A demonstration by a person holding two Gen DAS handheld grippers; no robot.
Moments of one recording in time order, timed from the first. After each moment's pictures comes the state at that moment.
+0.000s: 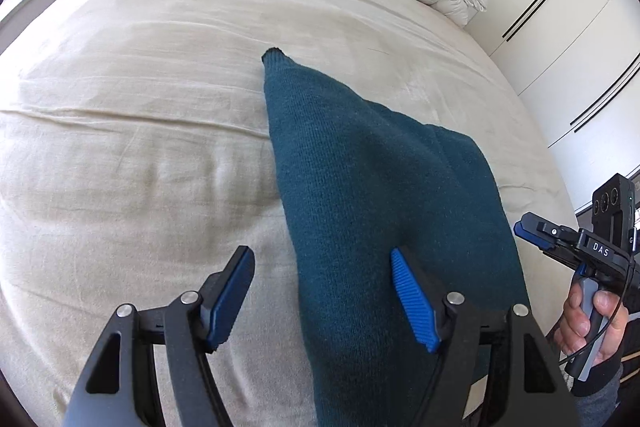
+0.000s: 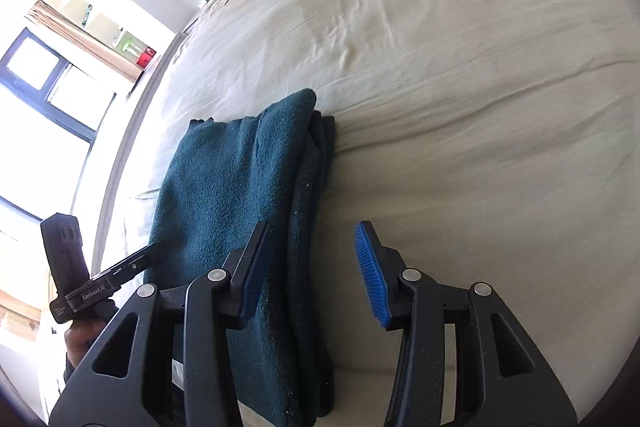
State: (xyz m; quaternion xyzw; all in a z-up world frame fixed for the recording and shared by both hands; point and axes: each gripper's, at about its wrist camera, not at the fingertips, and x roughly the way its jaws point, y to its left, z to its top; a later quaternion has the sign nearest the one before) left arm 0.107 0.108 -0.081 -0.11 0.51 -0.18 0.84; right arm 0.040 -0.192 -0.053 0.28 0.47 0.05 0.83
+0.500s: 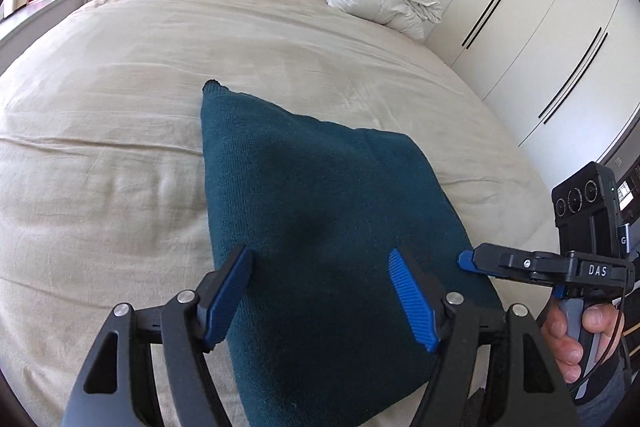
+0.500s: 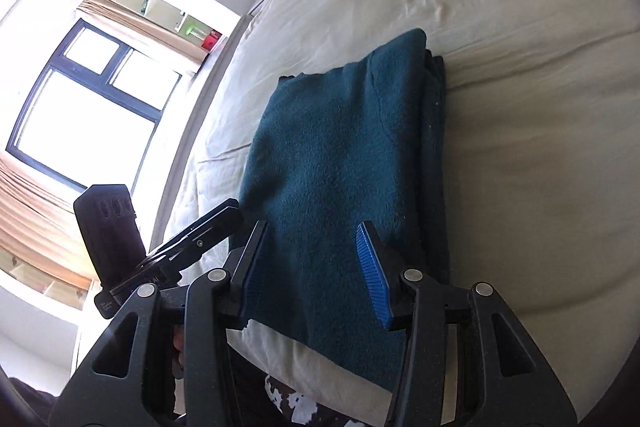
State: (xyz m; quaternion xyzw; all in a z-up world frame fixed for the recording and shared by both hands) left arm 0.081 0.069 -0.070 -0.10 0.44 -0.24 0.86; right arm 0.019 -0.136 -0.067 0.33 0.47 0.19 0.79
